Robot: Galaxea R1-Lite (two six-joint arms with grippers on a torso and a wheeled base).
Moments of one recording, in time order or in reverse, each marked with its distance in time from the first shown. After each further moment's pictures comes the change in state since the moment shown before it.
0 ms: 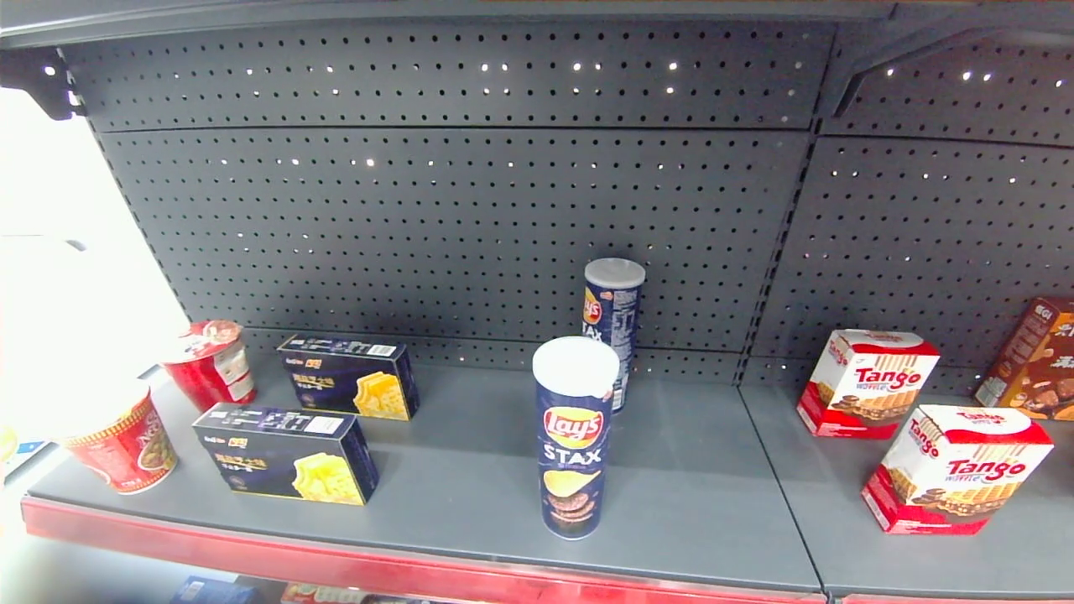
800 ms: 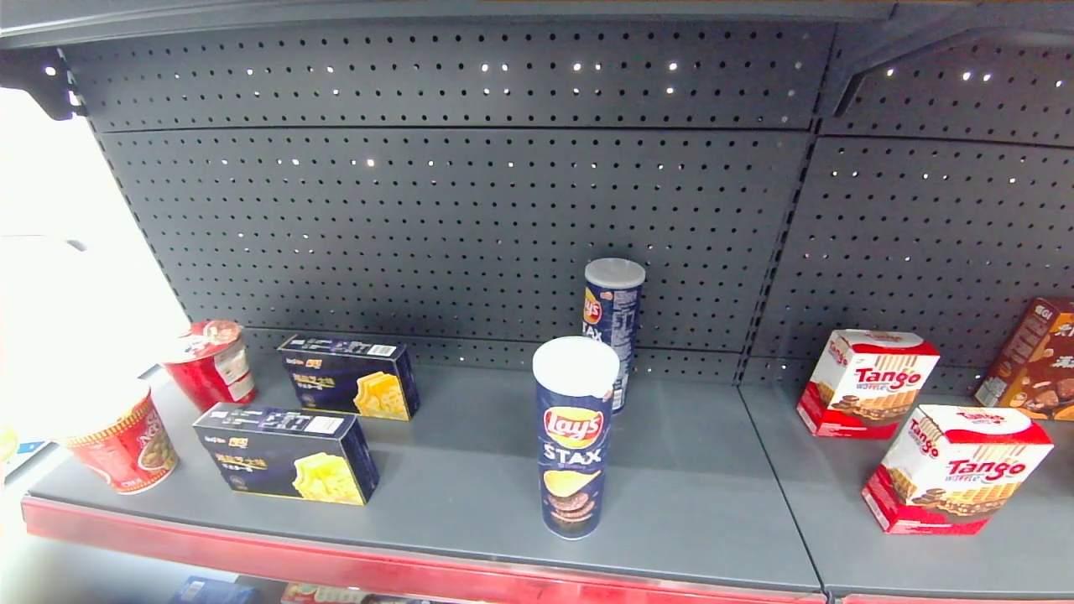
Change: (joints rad) left arm 0.000 0.000 0.000 0.000 0.000 0.000; right arm 0.017 -0.076 0.002 0.000 0.001 -0.002
